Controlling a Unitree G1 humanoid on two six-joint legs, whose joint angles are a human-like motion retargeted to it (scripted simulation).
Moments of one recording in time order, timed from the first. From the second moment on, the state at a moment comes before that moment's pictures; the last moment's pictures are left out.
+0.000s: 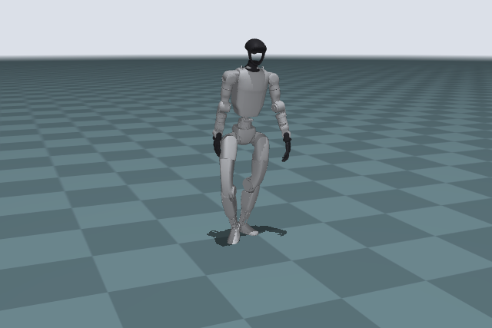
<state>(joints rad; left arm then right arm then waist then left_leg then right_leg) -0.22 0.26 0.23 1.39 0.68 0.05 -0.20 0.05 -0.05 -0.28 1.55 -0.30 0.09 0.19 -0.06 -0.03 -0.04 -0.09 -0.02 0.34 0.11 -0.28 0.06 -0.49 -0.28 -0.66 0.80 -0.07 -0.07</state>
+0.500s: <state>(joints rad) 0.07 0.18 0.32 1.62 0.92 0.12 -0.21 -0.10 -0.08 -0.25 1.44 -0.23 0.11 0.16 0.03 -0.17 -0.07 -0.33 0.08 0.60 0.84 -0.04 0.03 -0.16 -0.20 -0.60 0.18 -0.21 -0.09</state>
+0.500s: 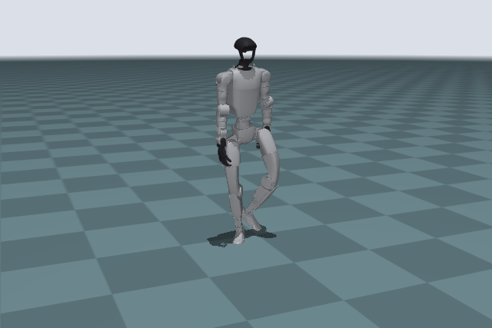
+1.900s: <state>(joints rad) 0.16 0.15 0.45 1.69 0.94 0.24 -0.28 -0.15 -0.11 -0.19 1.40 -0.29 0.05 0.22 0.27 -0.09 -0.08 -0.66 0.02 0.40 0.33 -0.05 0.10 0.21 0.01 -0.39 0.16 0.05 0.11</state>
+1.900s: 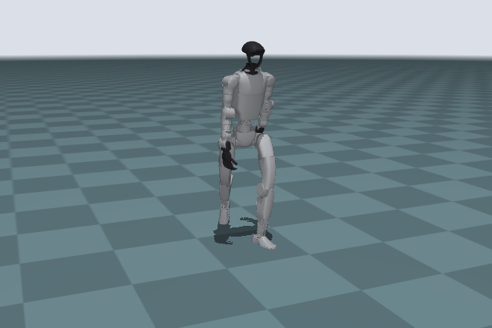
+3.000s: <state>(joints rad) 0.11 0.20 0.45 1.70 0.89 0.26 -0.24 -0.11 -0.07 -0.14 1.30 -0.31 0.02 0.21 0.25 -0.08 -0.10 -0.76 0.12 0.31 0.43 -0.08 0.05 0.18 0.01 -0.44 0.22 0.19 0.03</state>
